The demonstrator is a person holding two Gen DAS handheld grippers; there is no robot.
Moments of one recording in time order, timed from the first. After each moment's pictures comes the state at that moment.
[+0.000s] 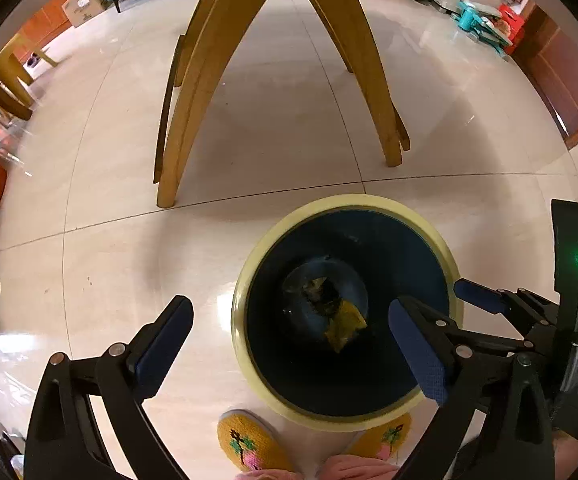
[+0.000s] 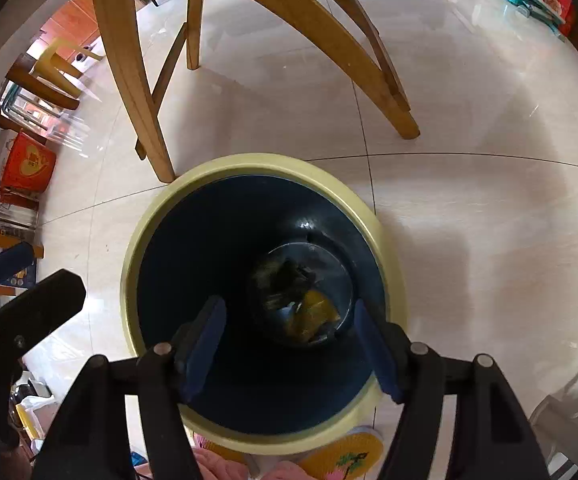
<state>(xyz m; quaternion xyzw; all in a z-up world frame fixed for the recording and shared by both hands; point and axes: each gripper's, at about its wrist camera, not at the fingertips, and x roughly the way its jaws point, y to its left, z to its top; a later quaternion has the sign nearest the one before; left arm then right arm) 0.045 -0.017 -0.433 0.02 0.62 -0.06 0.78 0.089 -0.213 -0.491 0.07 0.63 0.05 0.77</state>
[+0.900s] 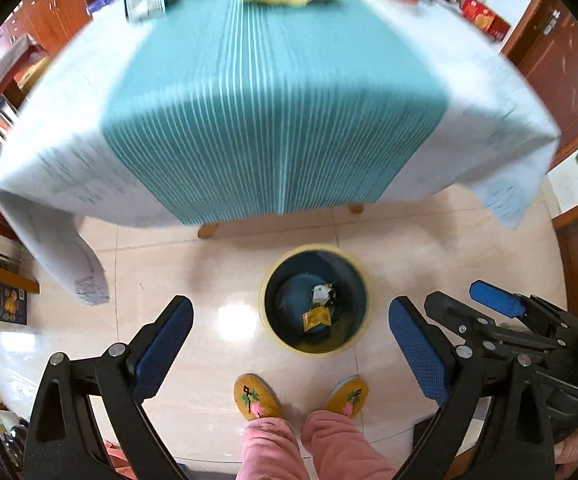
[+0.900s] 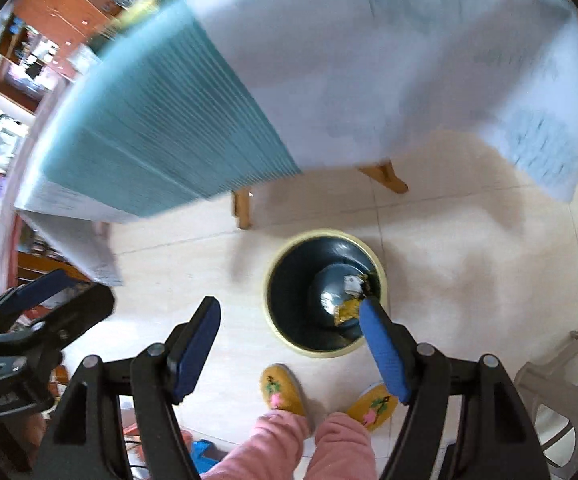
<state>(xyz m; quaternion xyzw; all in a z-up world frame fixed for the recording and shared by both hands) 0.016 0.018 -0.147 0.00 0.59 -0.07 0.81 0.029 -0.209 -0.195 0.13 0.57 0.07 0.81</state>
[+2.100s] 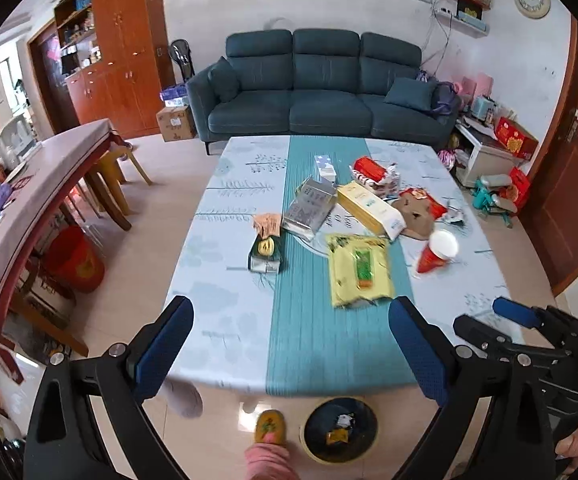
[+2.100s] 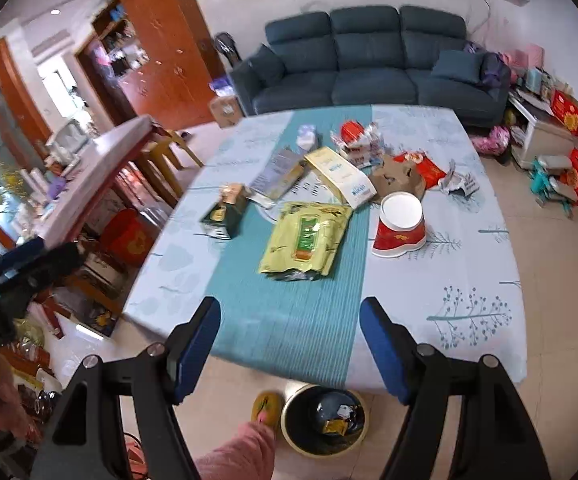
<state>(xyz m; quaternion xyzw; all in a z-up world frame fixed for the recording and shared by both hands) 0.121 0.097 0.105 -0.02 0.43 0.03 0.90 0.153 -0.157 0.050 0.03 0.45 0.15 0.88</state>
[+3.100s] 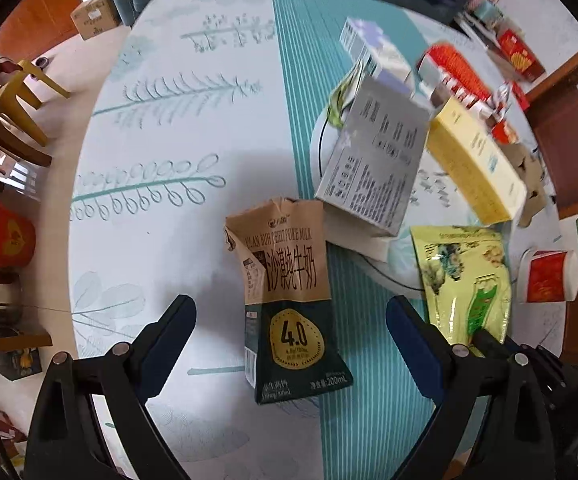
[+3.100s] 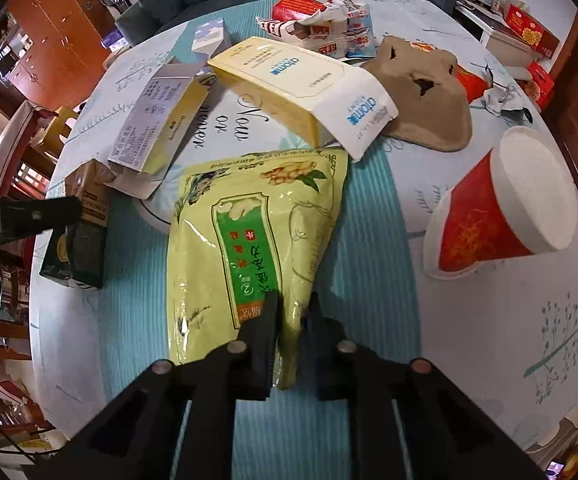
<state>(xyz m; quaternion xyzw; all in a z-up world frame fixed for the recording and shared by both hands) 0.391 0.169 -0.111 -0.03 0.65 -0.07 0.76 0.302 -0.101 -0.090 0.06 0.57 -0.01 0.82</state>
